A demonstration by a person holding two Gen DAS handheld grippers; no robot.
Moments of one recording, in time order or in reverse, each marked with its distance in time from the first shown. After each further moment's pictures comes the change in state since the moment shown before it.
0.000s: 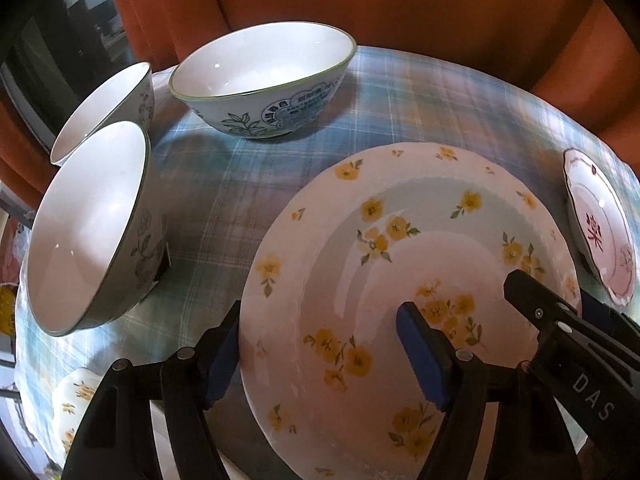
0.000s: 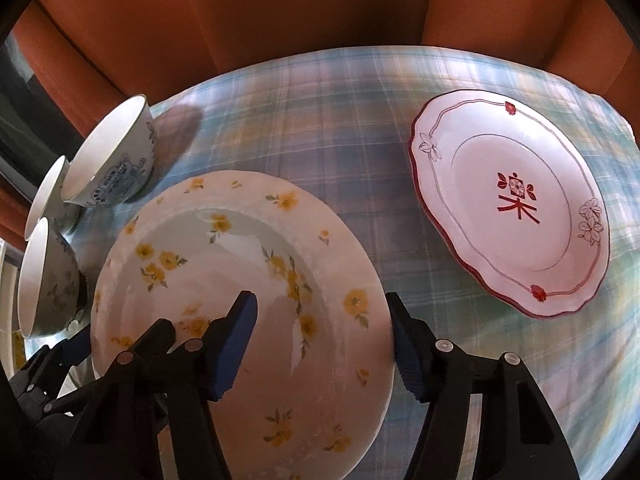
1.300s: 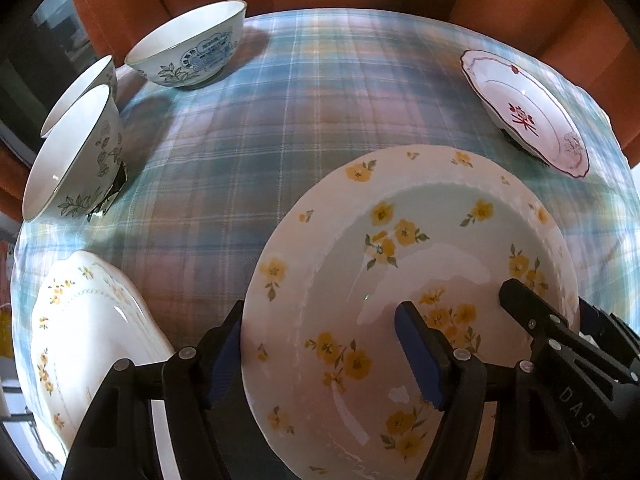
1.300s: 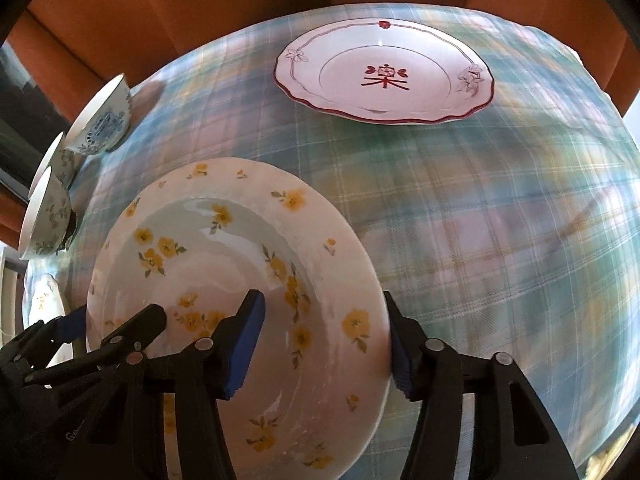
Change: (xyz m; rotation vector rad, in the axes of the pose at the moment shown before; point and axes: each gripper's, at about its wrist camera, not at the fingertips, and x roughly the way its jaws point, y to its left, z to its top) left arm -0.024 -0.057 -0.067 0.117 0.069 -0.041; right arm -0.049 -0.065 -0.093 0.083 0.038 -0.019
